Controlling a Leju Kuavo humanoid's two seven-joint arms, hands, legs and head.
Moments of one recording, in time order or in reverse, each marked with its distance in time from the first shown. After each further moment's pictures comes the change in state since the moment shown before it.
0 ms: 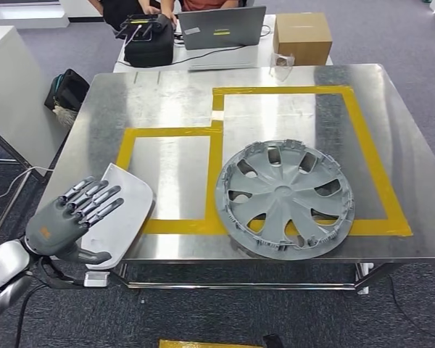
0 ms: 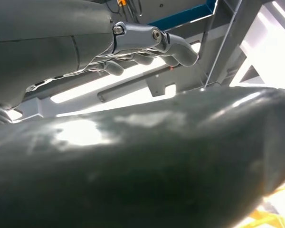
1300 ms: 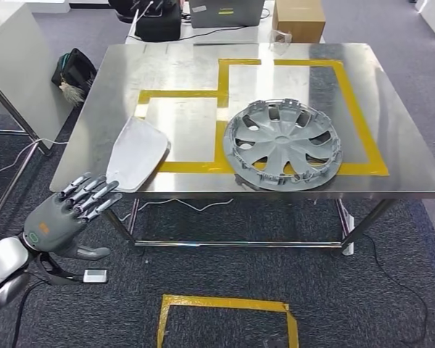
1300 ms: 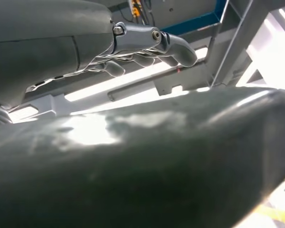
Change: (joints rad) left arm -0.034 0.033 -0.053 -0.004 0.020 -0.023 0.055; right arm 0.005 -0.001 0.000 0.000 -0.020 -0.008 -0.007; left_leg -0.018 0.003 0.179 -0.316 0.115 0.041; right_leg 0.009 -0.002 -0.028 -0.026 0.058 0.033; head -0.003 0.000
